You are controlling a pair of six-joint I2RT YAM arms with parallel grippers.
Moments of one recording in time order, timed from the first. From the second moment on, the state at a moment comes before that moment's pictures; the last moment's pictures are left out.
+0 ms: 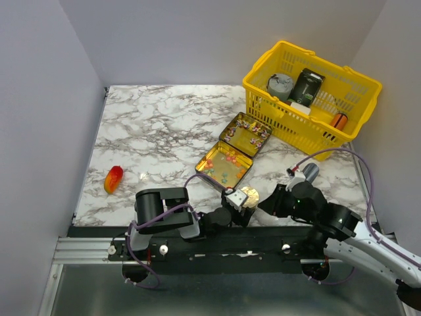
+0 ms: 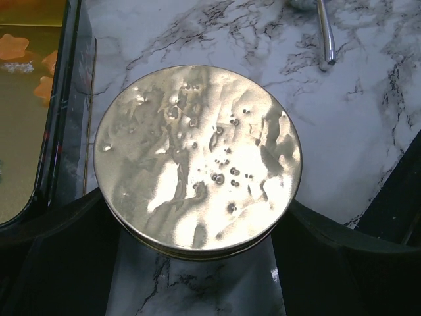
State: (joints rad) left arm -1.36 1.94 0.48 1.19 -0.51 -0.30; right arm 0.90 0.46 0.43 -0.59 0.06 0.88
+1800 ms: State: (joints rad) left arm -1.38 1.95 0.49 1.19 -0.56 -0.31; right arm 0.67 0.64 0.24 -0.13 0.01 0.74
